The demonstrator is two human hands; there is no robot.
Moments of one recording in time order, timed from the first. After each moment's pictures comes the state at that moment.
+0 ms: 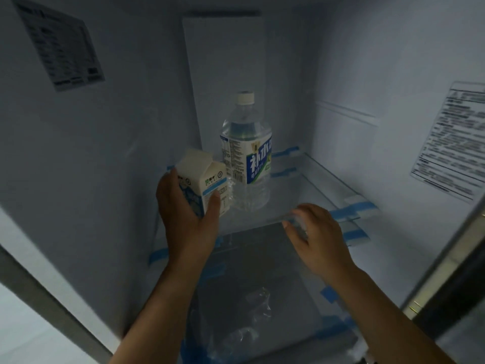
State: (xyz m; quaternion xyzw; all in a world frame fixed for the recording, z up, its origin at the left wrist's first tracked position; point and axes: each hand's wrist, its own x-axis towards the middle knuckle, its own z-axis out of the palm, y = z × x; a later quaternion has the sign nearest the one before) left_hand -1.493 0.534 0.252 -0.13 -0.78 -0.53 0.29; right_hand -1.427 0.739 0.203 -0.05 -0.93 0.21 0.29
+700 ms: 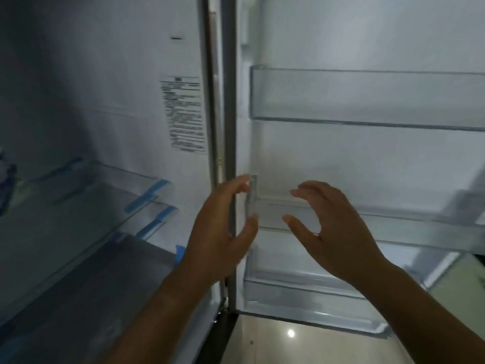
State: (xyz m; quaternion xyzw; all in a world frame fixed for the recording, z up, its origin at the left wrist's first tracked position) left_hand -1.301 0.692 0.253 -0.66 -0.51 -0.55 -0.05; right_hand -1.113 0.748 0.268 -0.39 -0.85 0.00 0.34
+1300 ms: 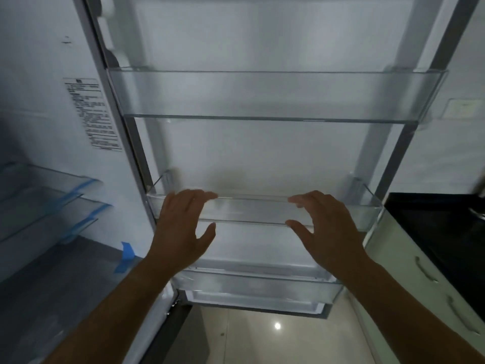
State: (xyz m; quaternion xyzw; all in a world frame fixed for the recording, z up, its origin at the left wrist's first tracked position) left_hand -1.210 0.727 0.224 -0.71 -0.61 -0.33 0.12; right_hand -0.949 0.775 0.248 -0.45 -0.83 -0.02 0.33
